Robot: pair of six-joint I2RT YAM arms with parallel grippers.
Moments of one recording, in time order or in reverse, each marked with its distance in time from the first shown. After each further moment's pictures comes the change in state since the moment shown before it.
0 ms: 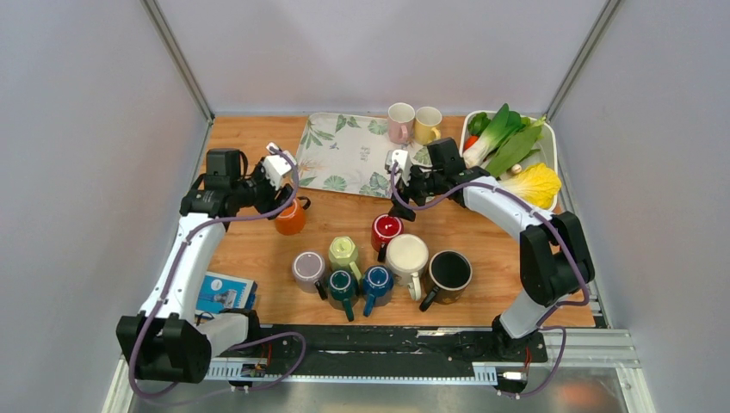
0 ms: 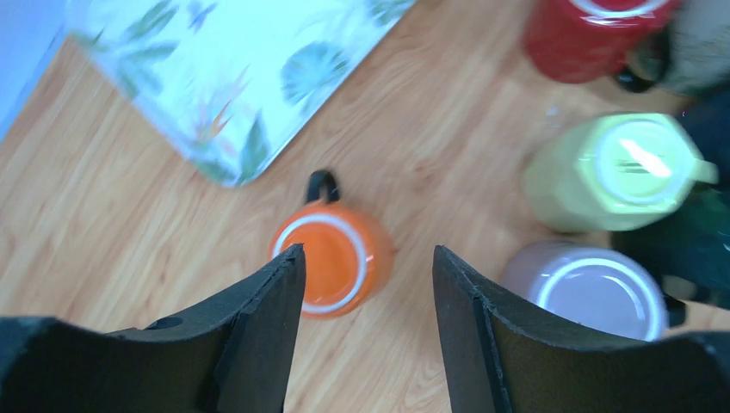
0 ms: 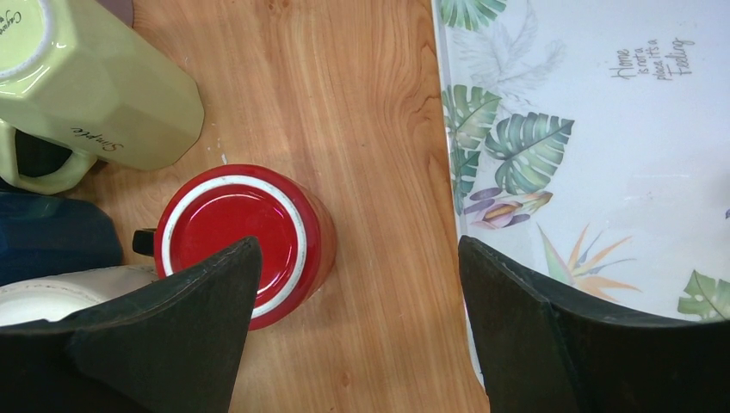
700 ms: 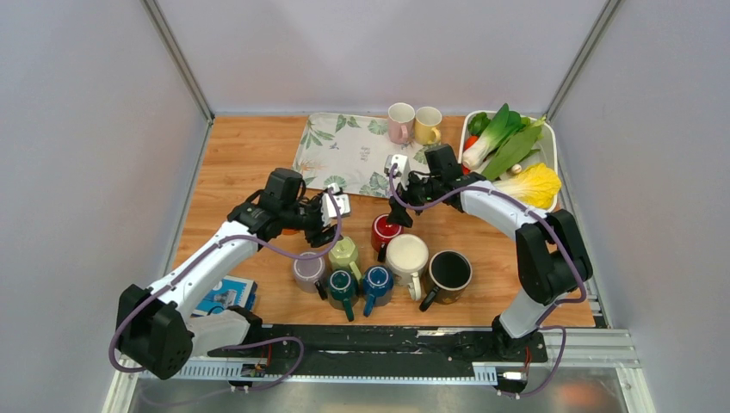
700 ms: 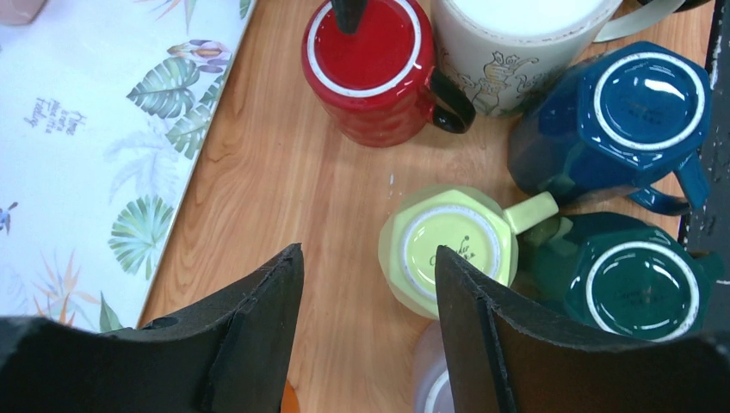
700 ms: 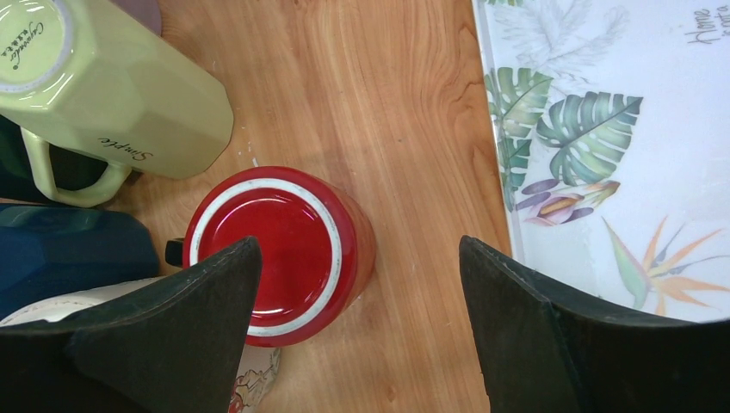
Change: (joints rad) left arm -0.422 0.043 -0.162 0.198 0.076 0.030; right arm 0.014 0.012 -0.056 0.056 -0.022 0.106
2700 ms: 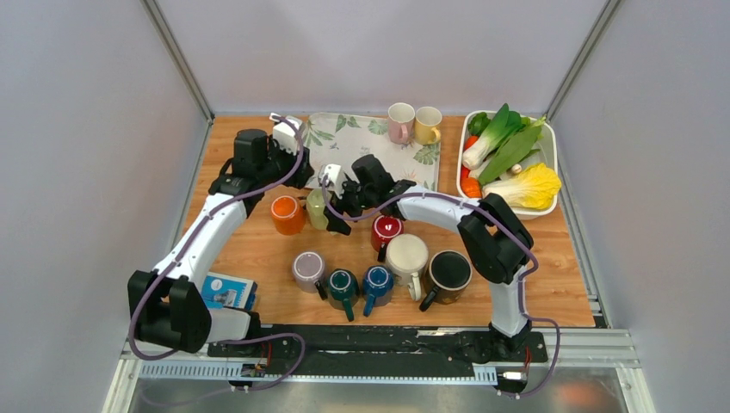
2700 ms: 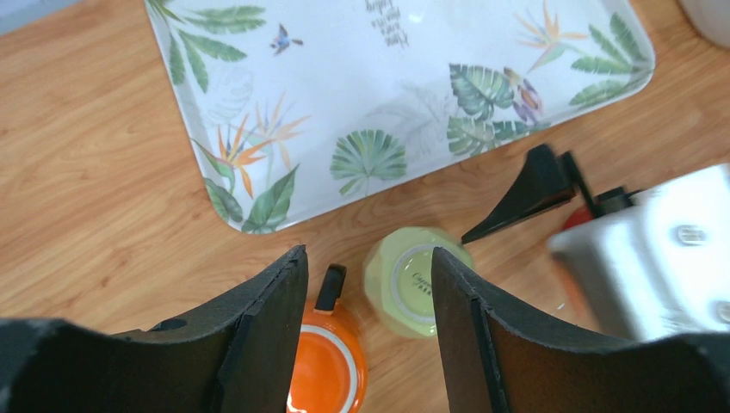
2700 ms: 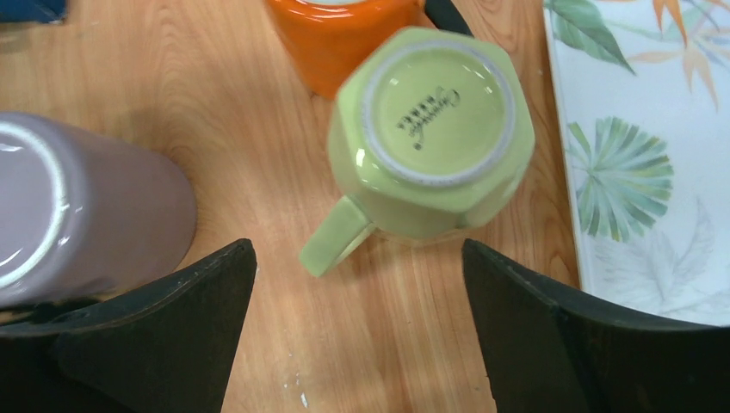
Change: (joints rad) left arm 0.276 0.152 0.197 0.199 -0.329 -0.585; right arm 0.322 0.300 0.265 0.200 0.209 0.228
